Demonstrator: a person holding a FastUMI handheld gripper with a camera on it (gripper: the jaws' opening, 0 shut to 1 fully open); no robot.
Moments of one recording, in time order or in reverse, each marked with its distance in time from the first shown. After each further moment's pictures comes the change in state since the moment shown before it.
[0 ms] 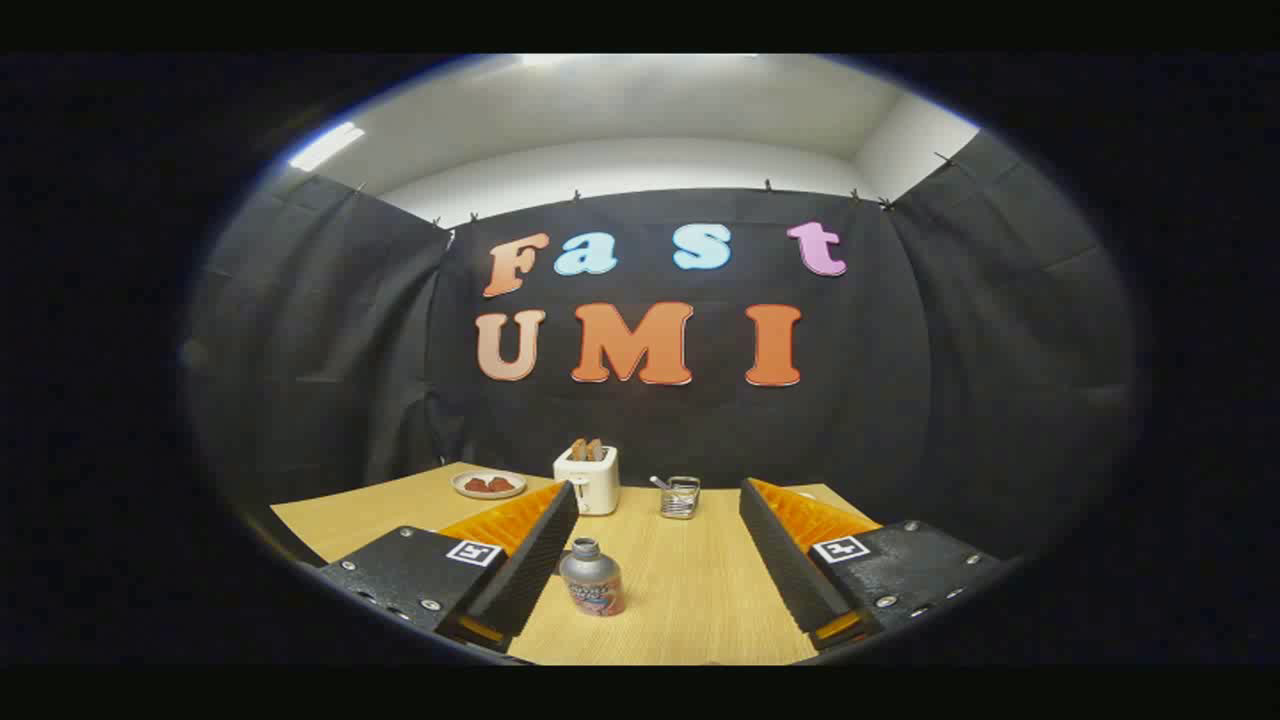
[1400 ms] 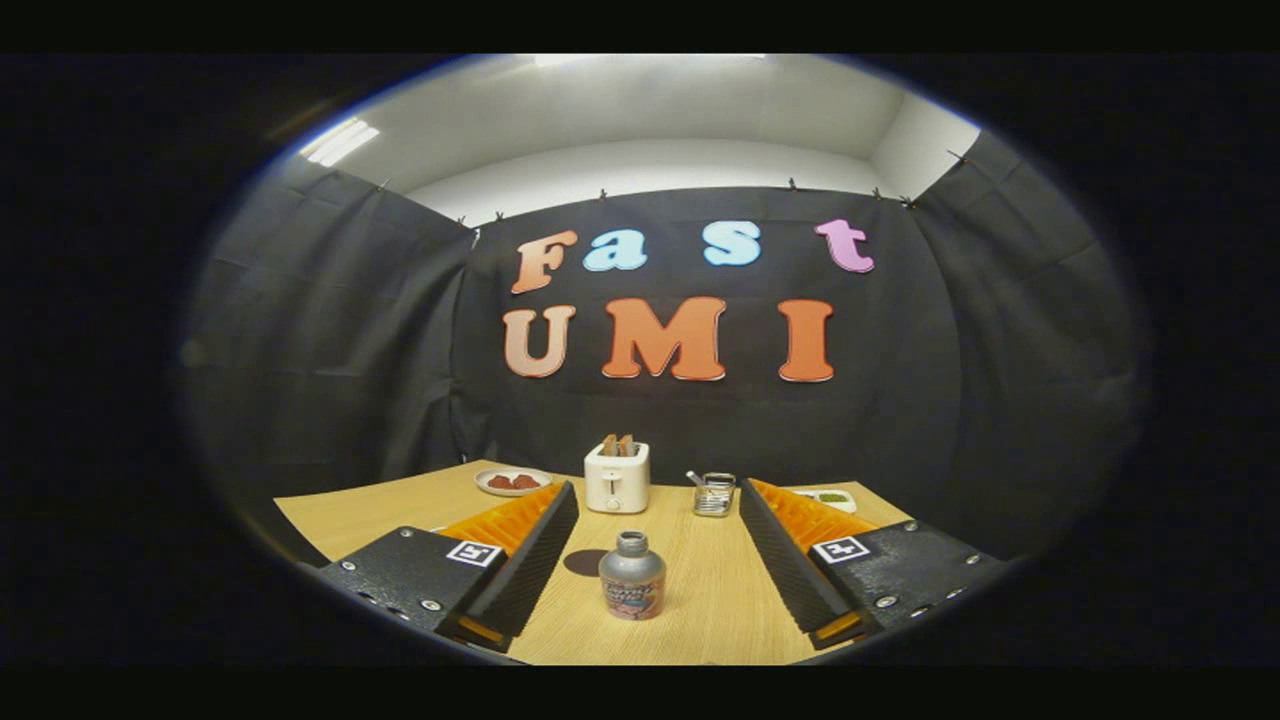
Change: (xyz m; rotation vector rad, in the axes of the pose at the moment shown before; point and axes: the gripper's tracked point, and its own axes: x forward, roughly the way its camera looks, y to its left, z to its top) arm 0.017 0.046 -0.058 -0.019 0.009 0.081
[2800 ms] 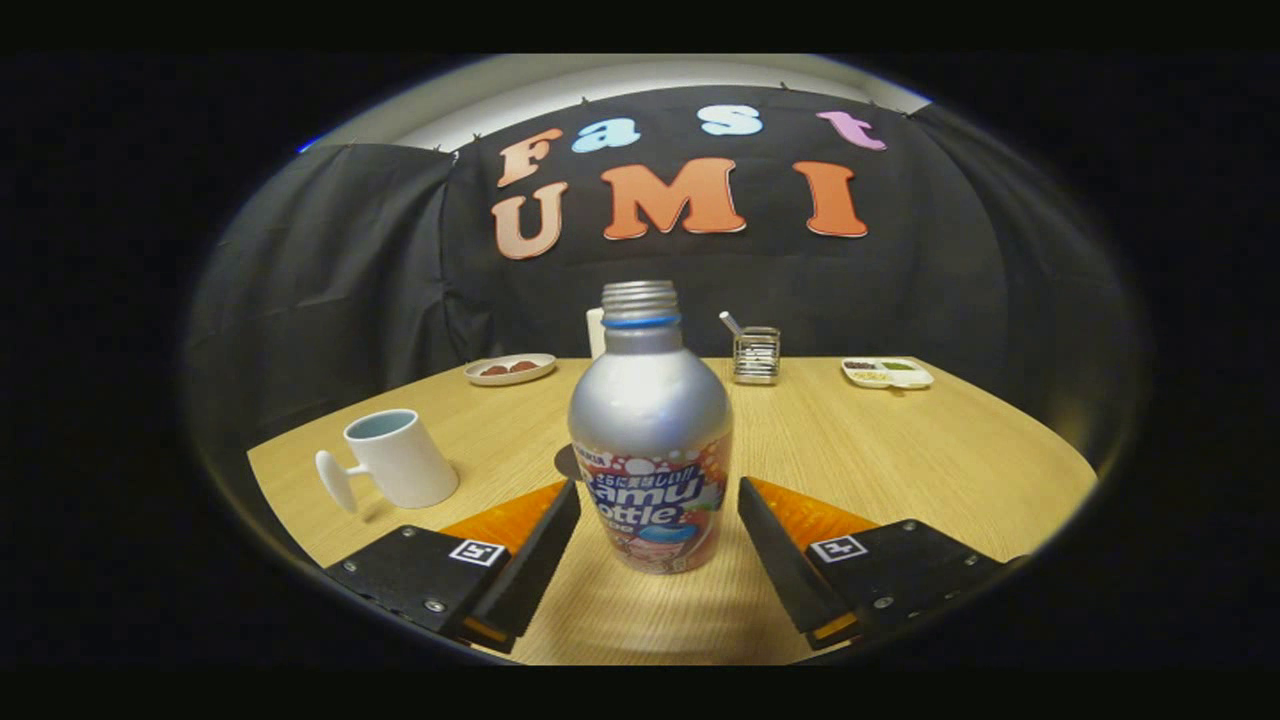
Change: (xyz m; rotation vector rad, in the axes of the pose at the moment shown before) arm 0.065 0.027 -0.215 0.066 0.366 0.042
